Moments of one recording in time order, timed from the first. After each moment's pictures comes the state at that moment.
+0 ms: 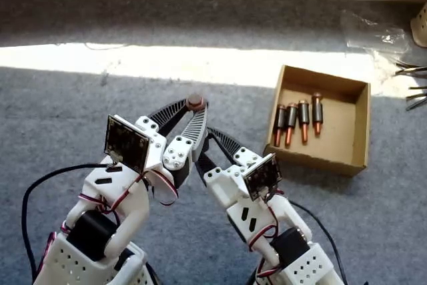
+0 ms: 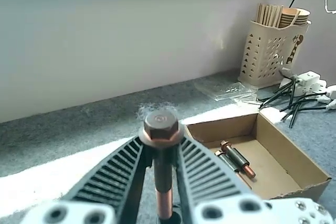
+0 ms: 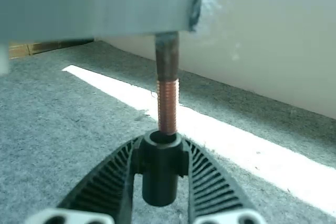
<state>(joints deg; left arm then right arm) 27.3 -81.4 62.1 33.5 8.2 -39.3 -97.3 95.9 10.6 3.6</state>
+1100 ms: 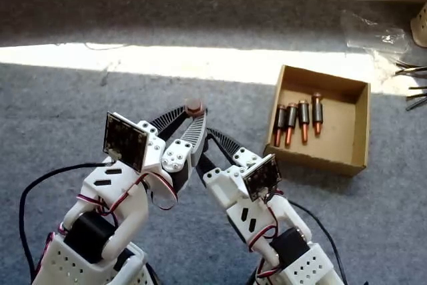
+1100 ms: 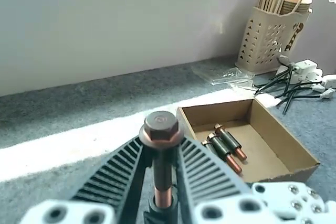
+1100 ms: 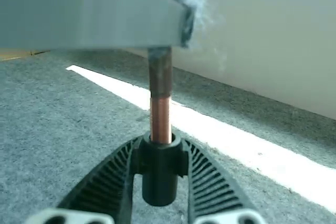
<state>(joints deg) 28.2 -81.5 60.4 39.3 11.4 -39.3 -97.3 96.0 10.6 3.6</state>
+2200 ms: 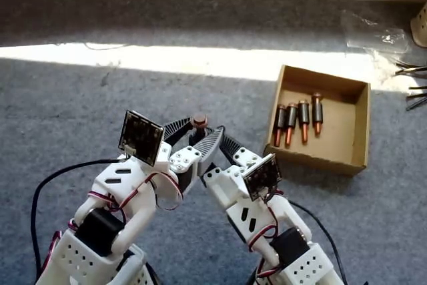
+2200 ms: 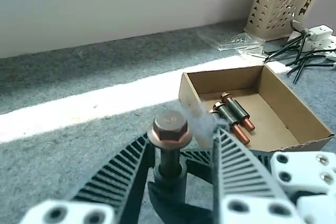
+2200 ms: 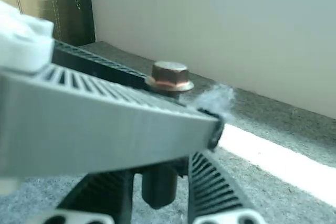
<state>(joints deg) 26.9 -81.3 66.9 39.4 11.7 -39.3 -97.3 96.0 10.6 3.6</state>
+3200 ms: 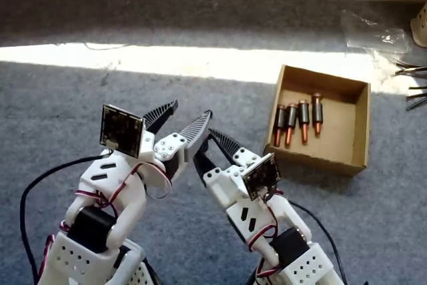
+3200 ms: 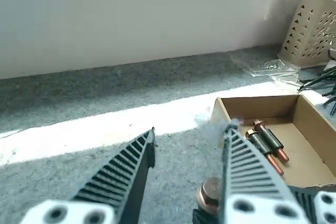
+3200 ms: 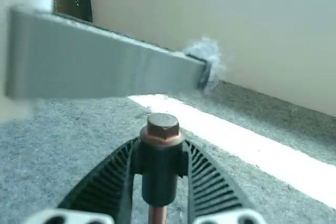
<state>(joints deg) 19.7 -81.1 65.2 37.6 10.3 -39.3 -97.2 96.0 10.6 3.6</state>
